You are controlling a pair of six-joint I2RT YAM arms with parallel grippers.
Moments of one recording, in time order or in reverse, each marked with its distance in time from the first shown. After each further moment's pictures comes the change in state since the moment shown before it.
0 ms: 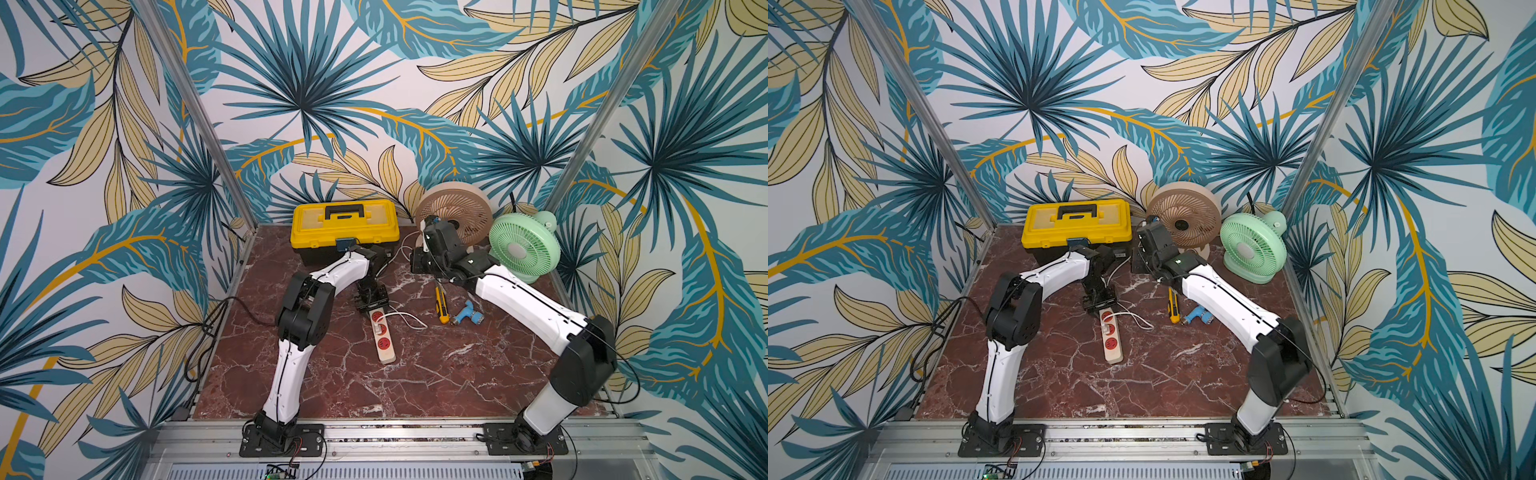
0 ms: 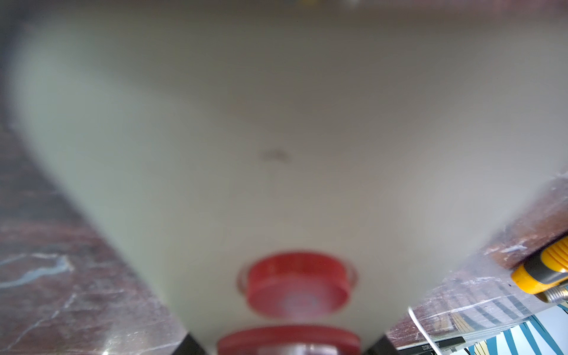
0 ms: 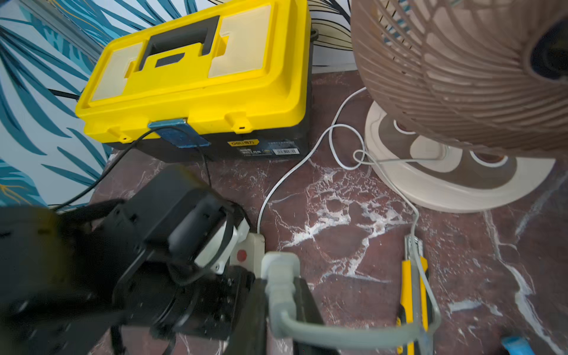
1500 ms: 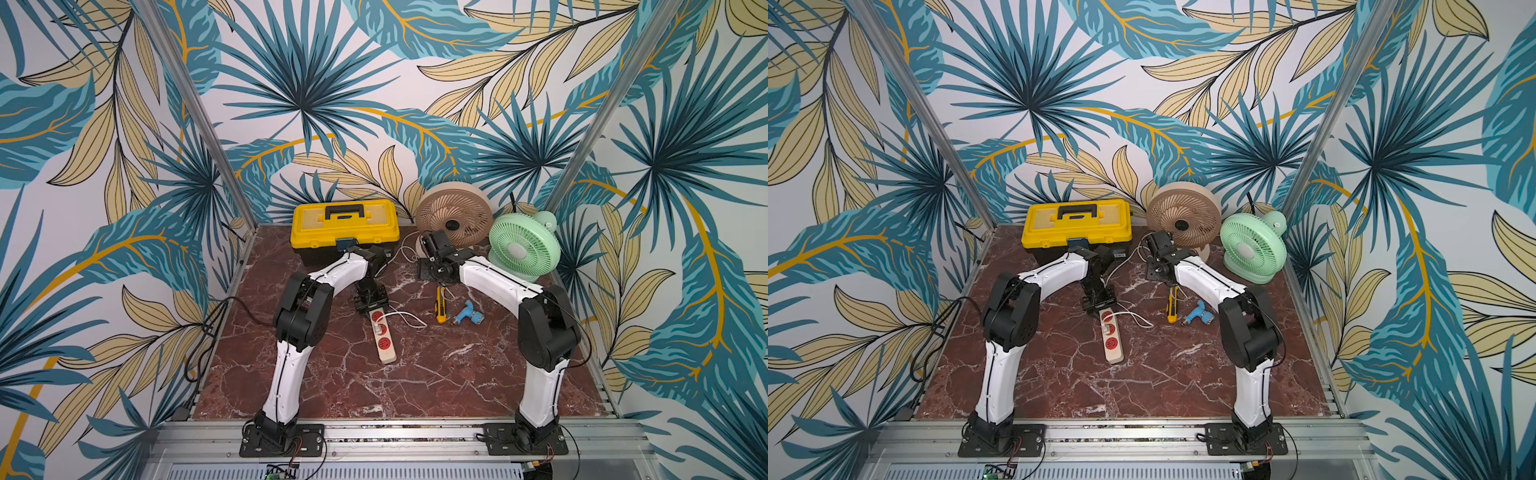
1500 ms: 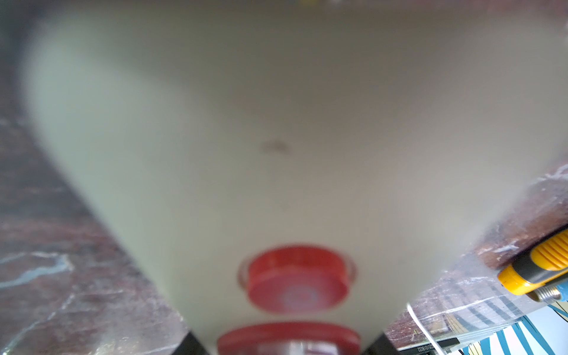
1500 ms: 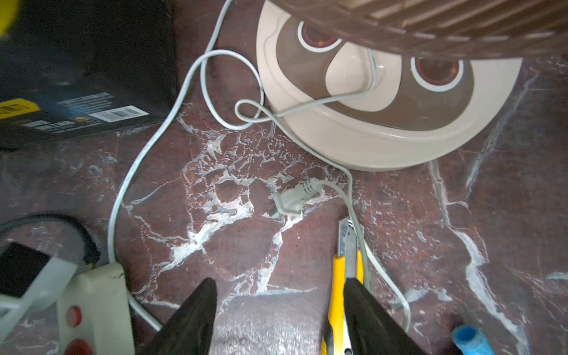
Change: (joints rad) left arm 0.003 -0.031 -0.018 0.029 0.003 -0.015; right arm -0.117 0.170 -0.062 -0.055 0.052 0.023
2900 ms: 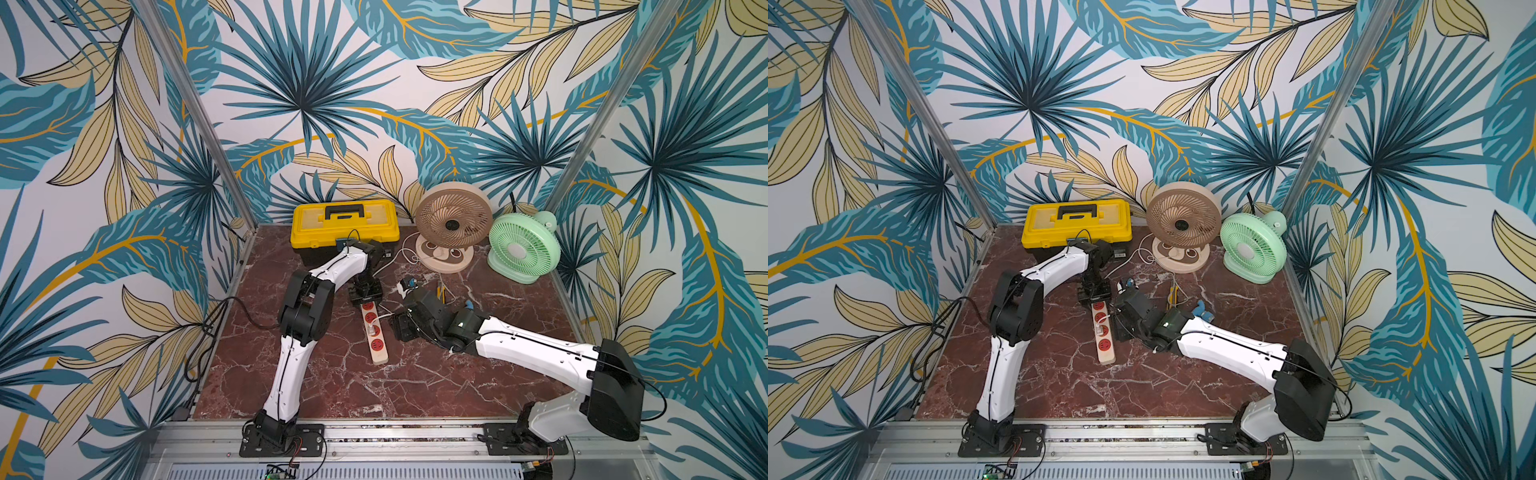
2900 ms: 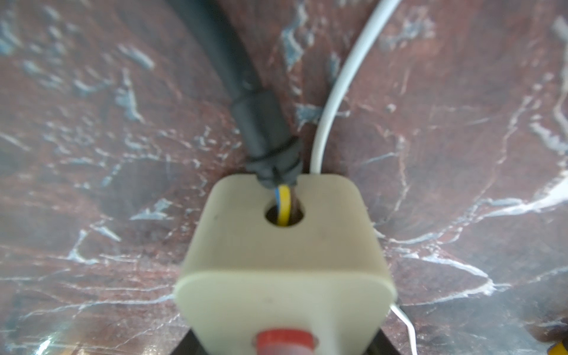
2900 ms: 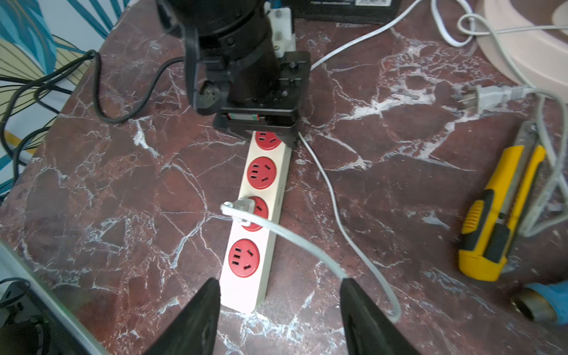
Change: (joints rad) left arm 0.026 0.076 0.145 -0.090 -0.178 0.031; right arm 0.473 -0.447 -0.460 0.196 0.003 0.013
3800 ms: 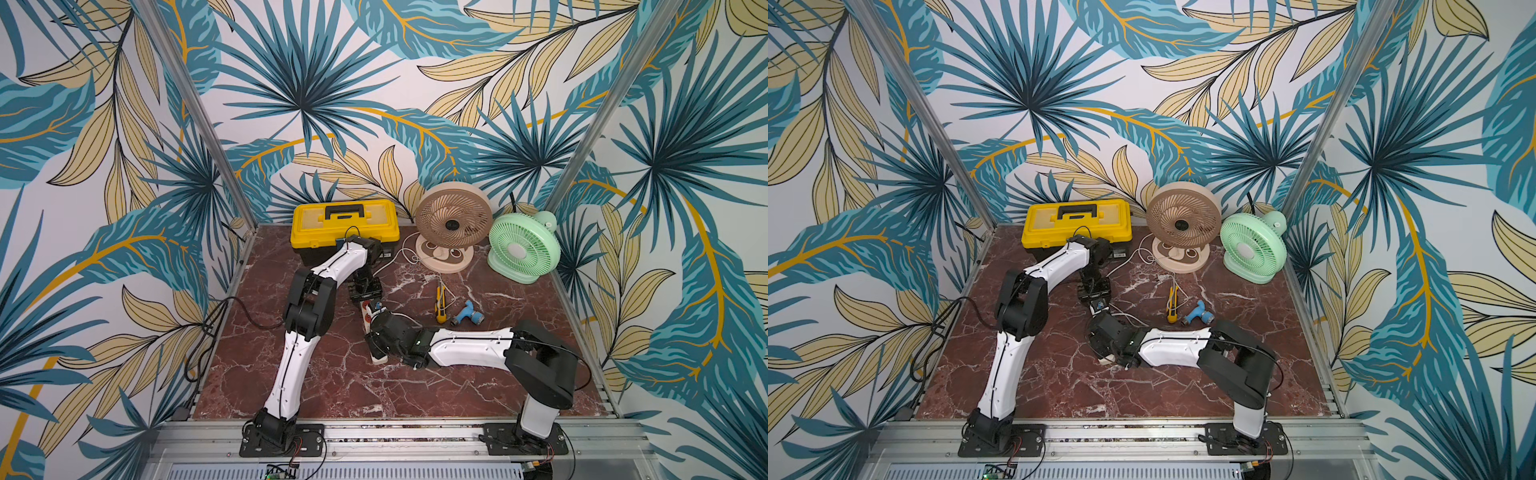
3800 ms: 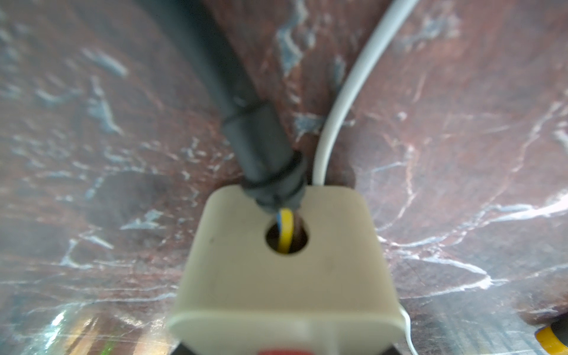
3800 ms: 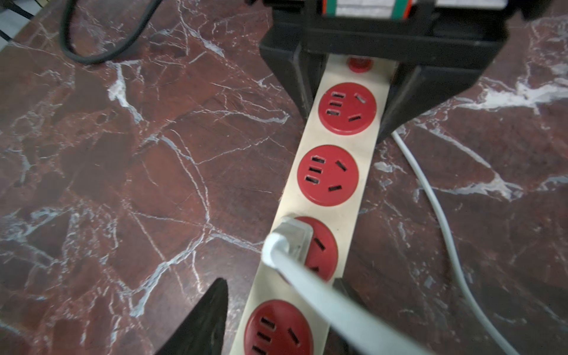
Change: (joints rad) left arm 0.023 0.090 0.140 -0.130 0.065 0.038; right arm 0.091 0.354 -0.020 0.361 0.070 -0.073
